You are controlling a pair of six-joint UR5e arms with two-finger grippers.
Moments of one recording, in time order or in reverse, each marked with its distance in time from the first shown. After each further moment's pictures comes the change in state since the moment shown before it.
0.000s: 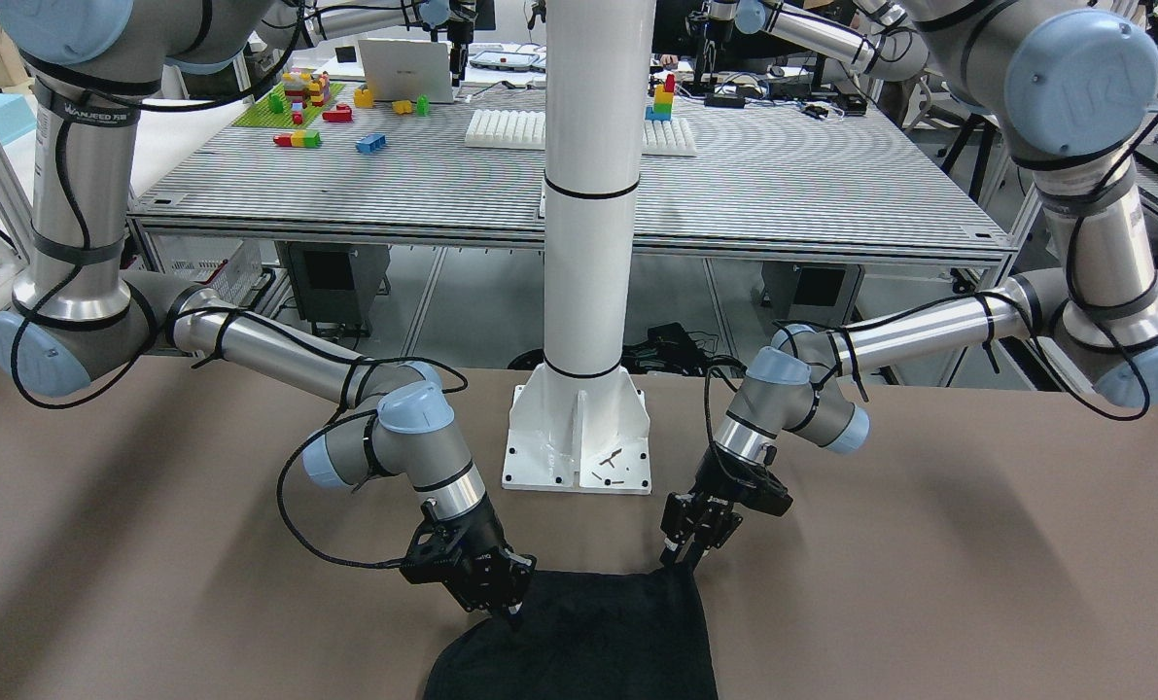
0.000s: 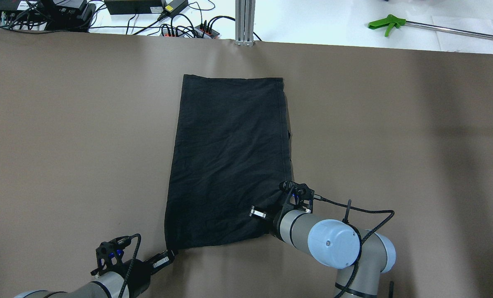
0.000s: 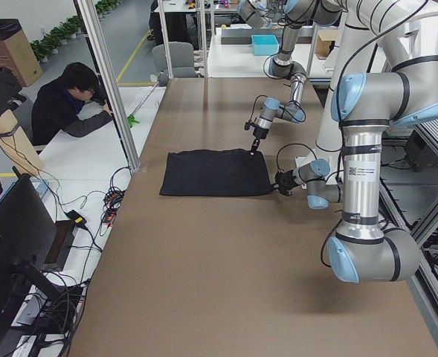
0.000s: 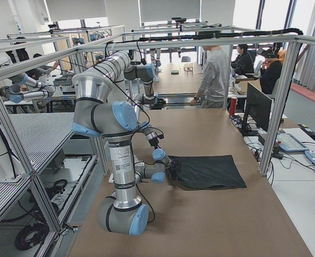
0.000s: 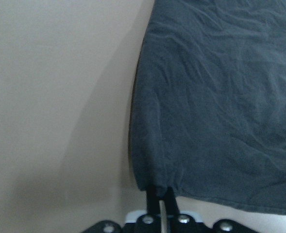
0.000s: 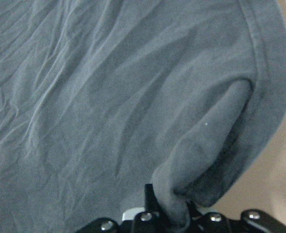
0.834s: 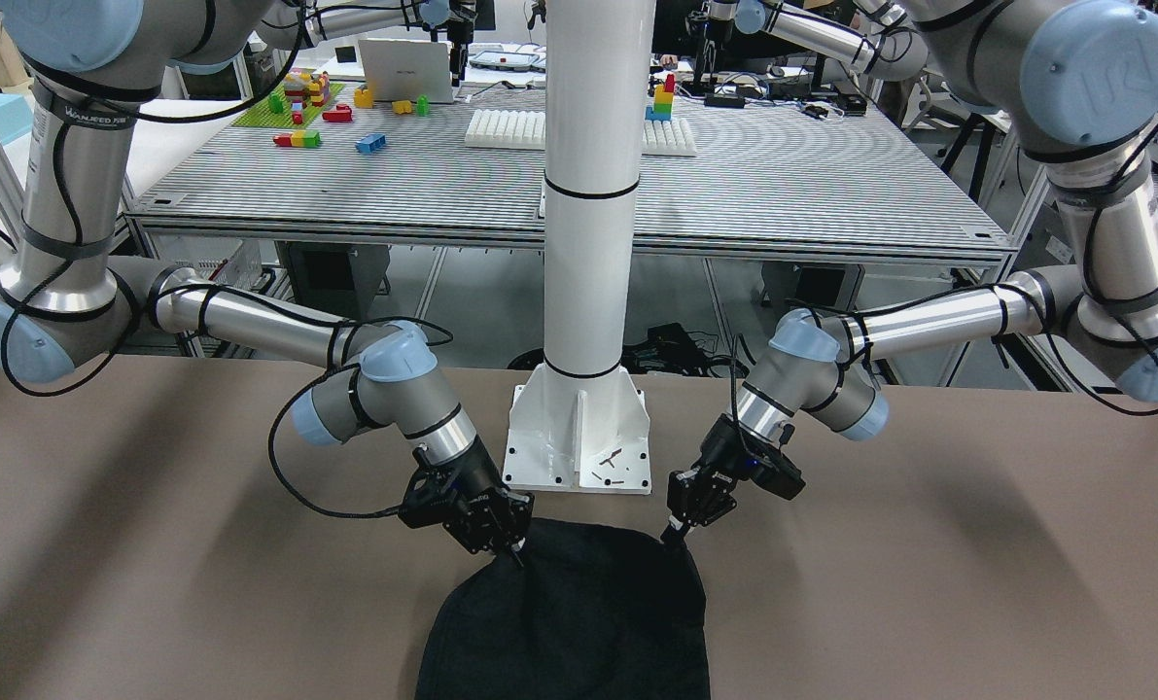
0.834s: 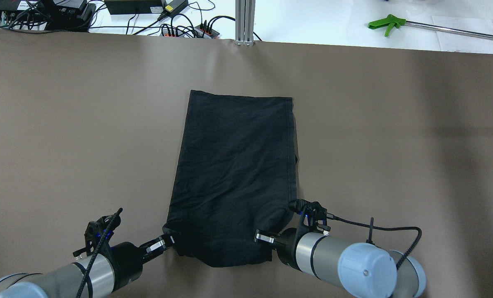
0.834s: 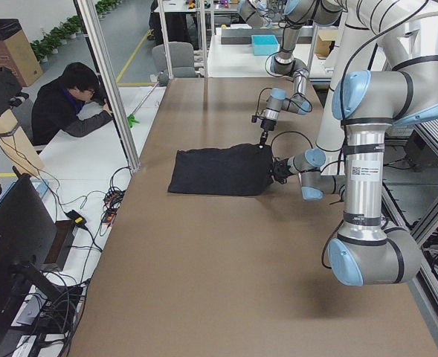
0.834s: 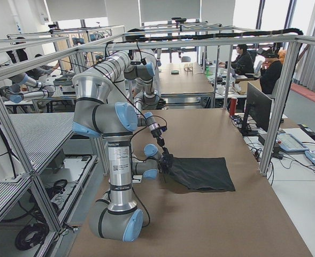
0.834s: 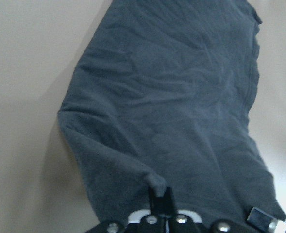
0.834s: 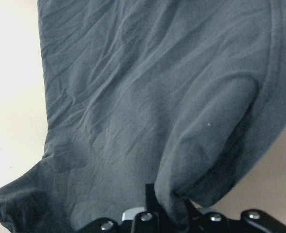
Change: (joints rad) left arm -0.078 0.025 -0.164 0.002 -0.114 0.009; right arm -0.061 -0.109 0.210 -0.015 0.034 0.006
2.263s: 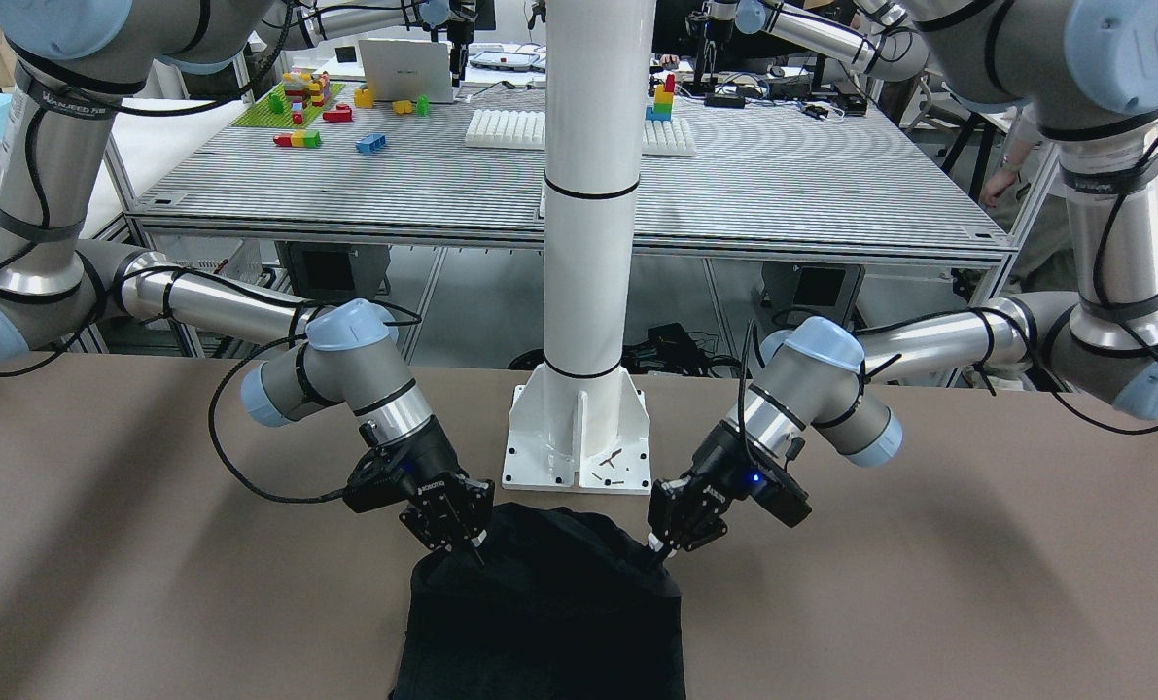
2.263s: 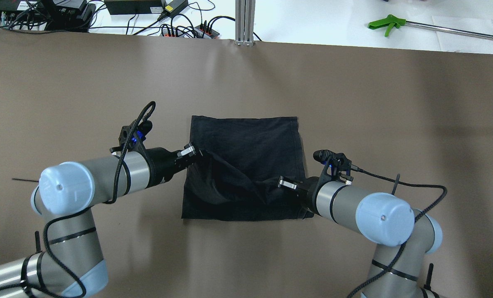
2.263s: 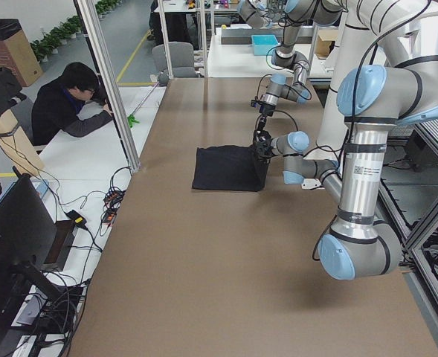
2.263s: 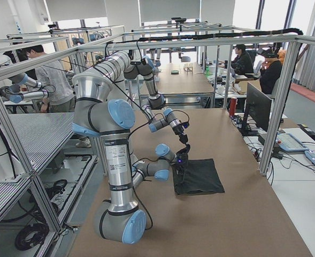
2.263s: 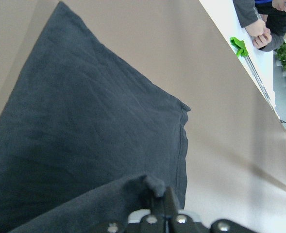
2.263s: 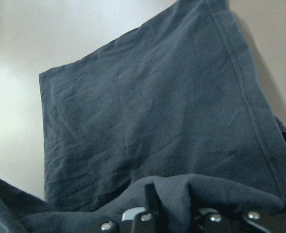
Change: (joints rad) left arm -0.381 -0.306 0.217 0.004 -0.323 0.093; right arm 0.190 0.012 -0.040 -0.008 -0.005 -0.081
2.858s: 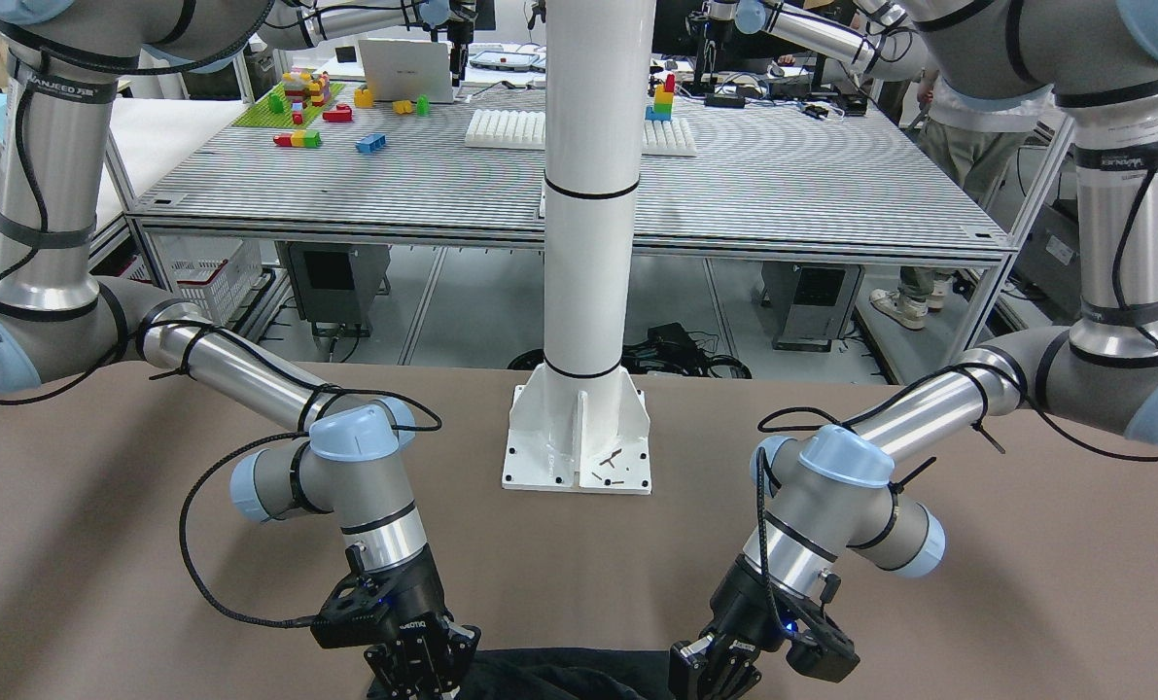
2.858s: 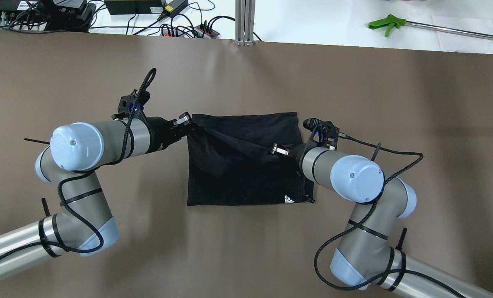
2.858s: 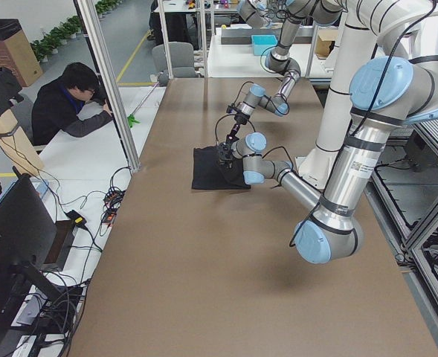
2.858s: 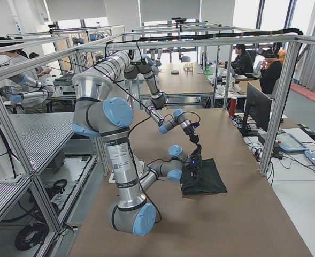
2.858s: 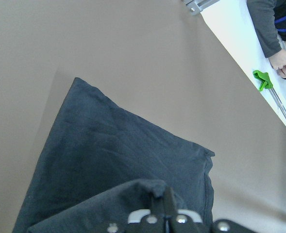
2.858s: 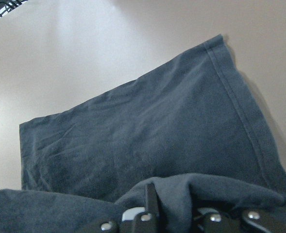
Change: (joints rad) left arm -0.123 -0.069 0.151 -0.007 -0.086 0.009; right arm 0.100 0.145 -0.203 0.006 -0.008 -0.069
